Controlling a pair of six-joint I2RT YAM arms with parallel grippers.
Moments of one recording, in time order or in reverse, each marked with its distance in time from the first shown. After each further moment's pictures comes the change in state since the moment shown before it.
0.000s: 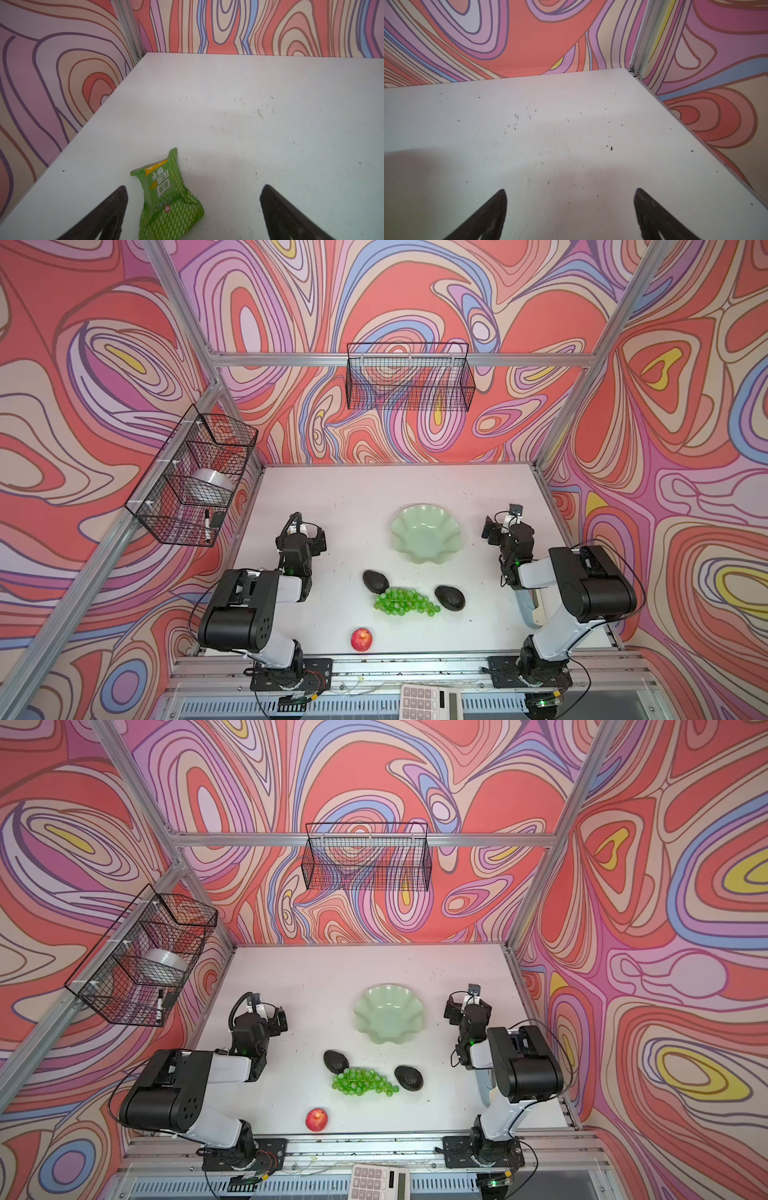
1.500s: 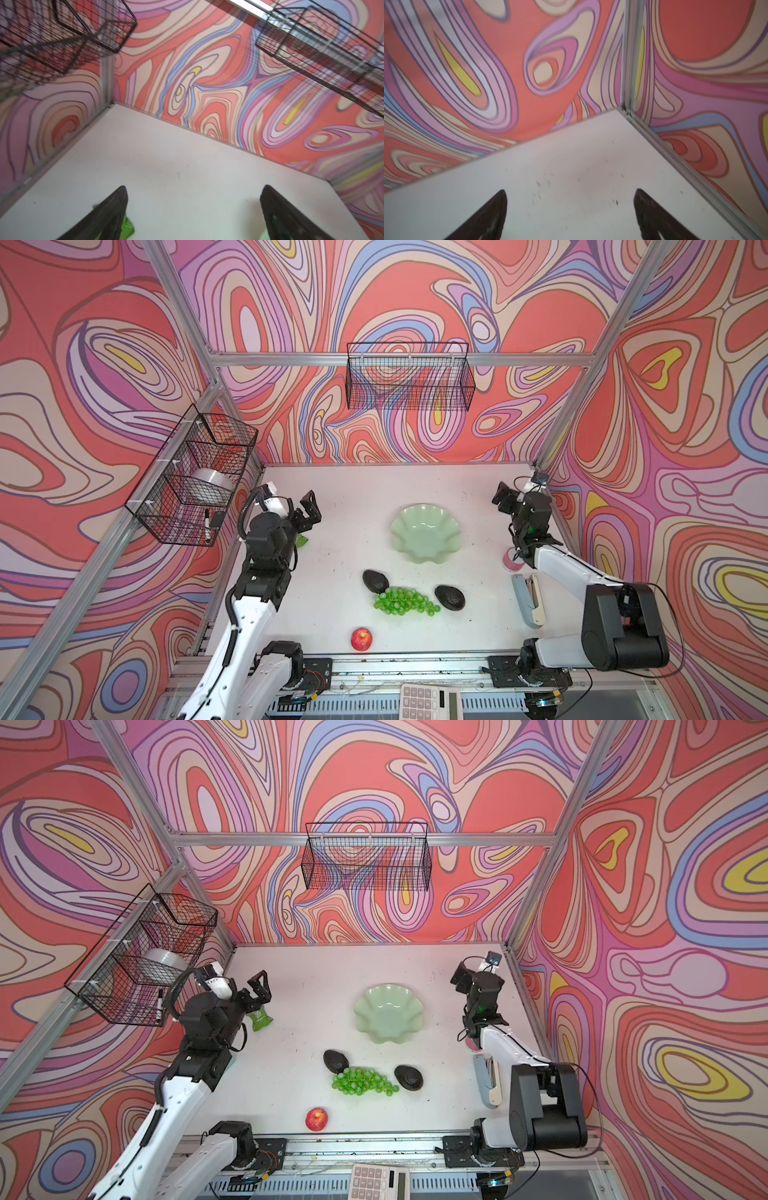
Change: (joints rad) left arm -0.034 -0.734 0.354 -0.919 0.218 -0.402; right arm -0.002 -0.330 0.381 -0.581 0.006 0.241
